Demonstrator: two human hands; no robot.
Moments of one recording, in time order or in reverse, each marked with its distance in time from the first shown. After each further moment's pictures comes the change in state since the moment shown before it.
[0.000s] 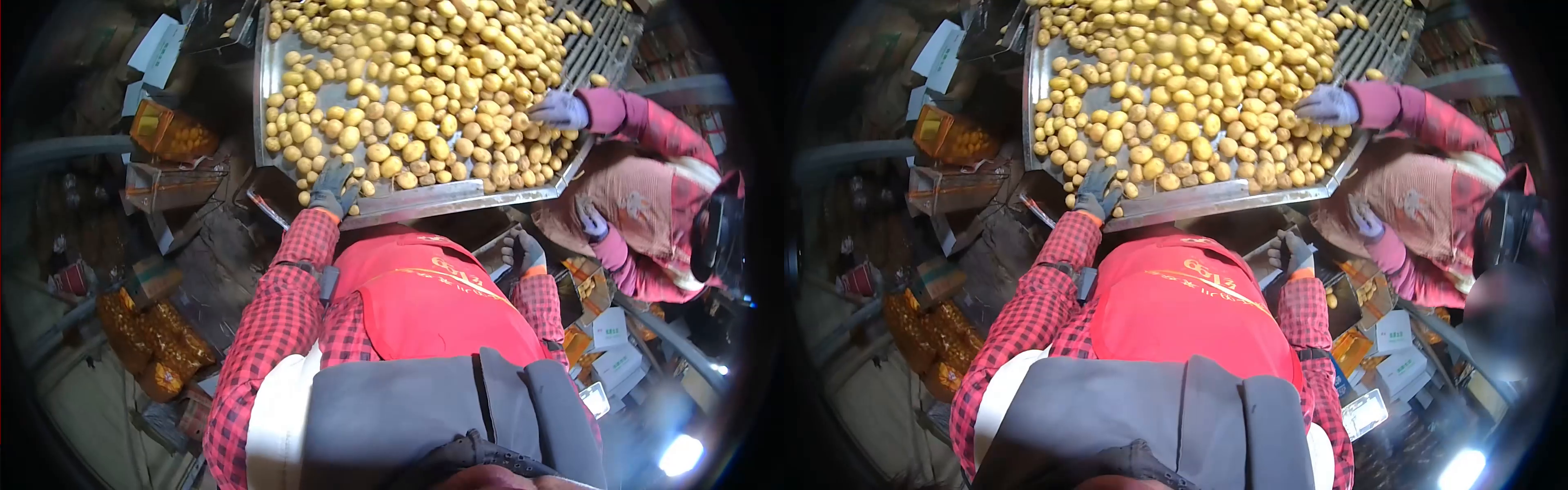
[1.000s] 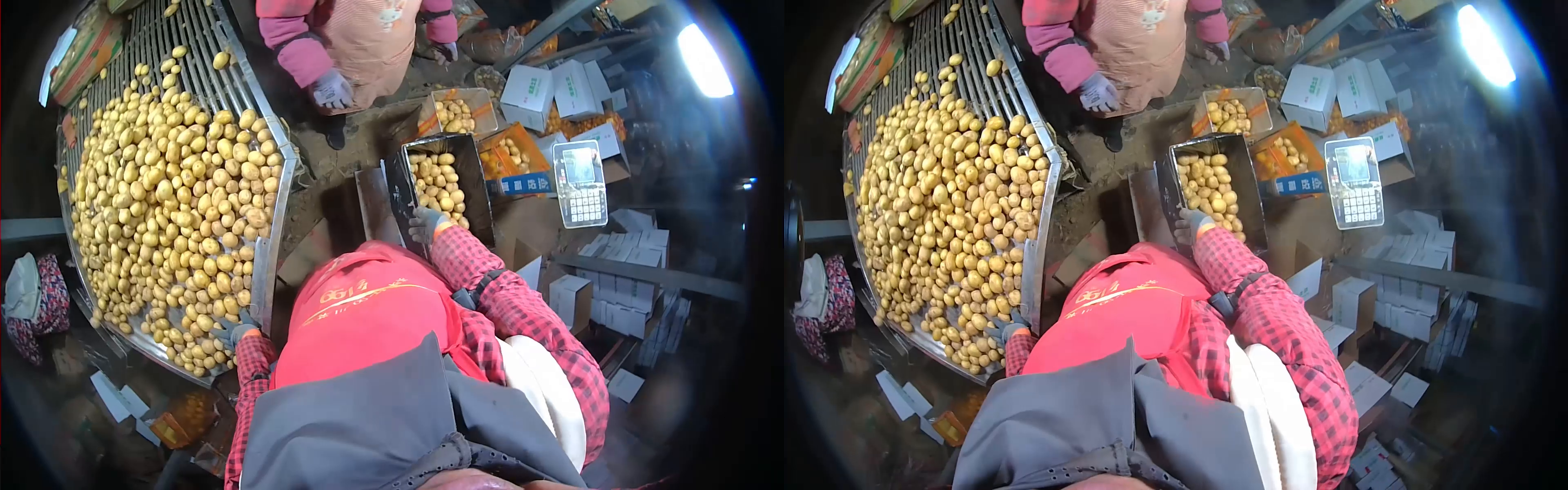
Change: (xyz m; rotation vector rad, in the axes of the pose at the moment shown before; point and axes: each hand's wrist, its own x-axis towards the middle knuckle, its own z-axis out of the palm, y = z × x) left_hand 0.036 0.096 0.042 0.636 -0.157 -0.468; right_hand -0.083 0.168 -0.111 0.713 0.439 -0.098
